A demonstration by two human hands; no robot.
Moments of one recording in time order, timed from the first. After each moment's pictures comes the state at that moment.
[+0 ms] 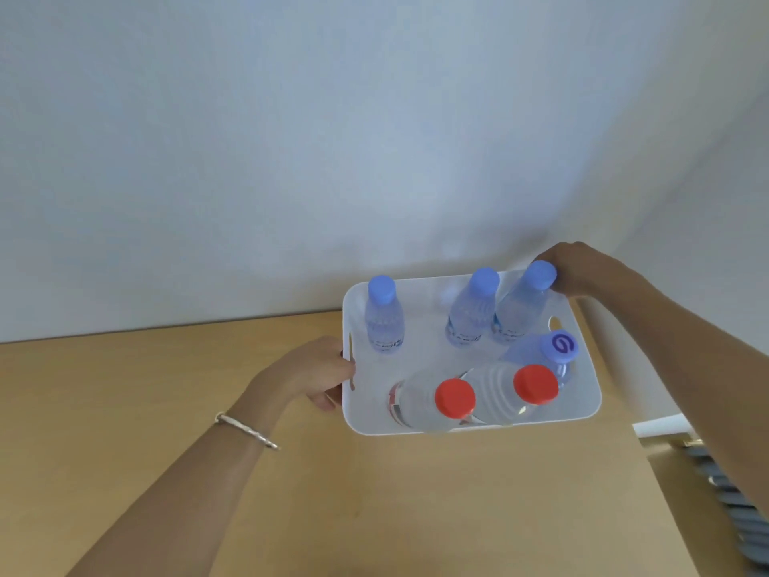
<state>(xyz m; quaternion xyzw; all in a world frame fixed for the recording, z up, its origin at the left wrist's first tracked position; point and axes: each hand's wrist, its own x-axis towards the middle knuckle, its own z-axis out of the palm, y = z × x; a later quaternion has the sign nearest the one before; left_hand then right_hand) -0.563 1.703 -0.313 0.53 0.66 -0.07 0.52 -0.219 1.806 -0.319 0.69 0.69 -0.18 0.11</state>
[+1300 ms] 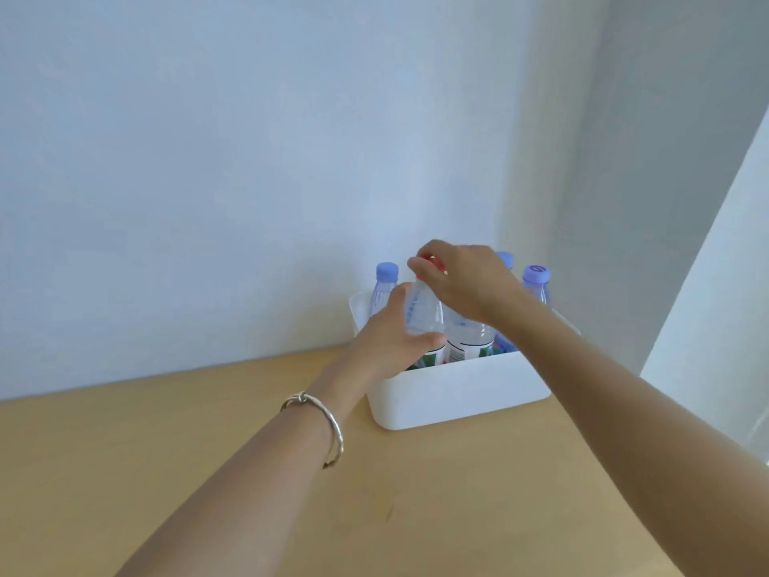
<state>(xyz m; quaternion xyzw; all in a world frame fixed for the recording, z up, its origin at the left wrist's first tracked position) -0.537 1.626 -0.351 0.77 0.48 0.28 0.32 -0.407 1.618 -0.291 0.64 0.71 0.05 -0.28</state>
